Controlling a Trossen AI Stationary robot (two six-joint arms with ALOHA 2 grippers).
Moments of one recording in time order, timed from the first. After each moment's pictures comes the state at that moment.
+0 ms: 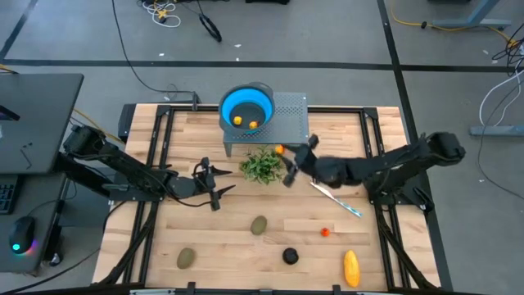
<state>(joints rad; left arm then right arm) -0.34 1.21 0.29 0.63 -0.68 -0.02 0.13 1.40 0.81 0.42 0.72 -0.06</state>
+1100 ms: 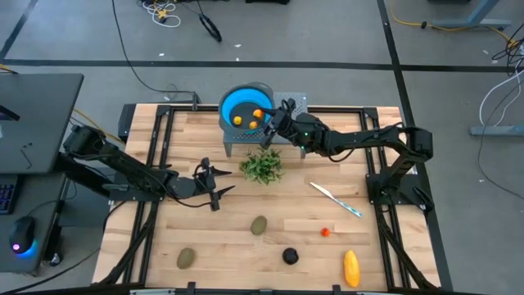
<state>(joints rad) -0.34 1.21 0.29 0.60 -0.67 -0.01 -0.21 1.67 1.06 0.60 0.36 -0.25</state>
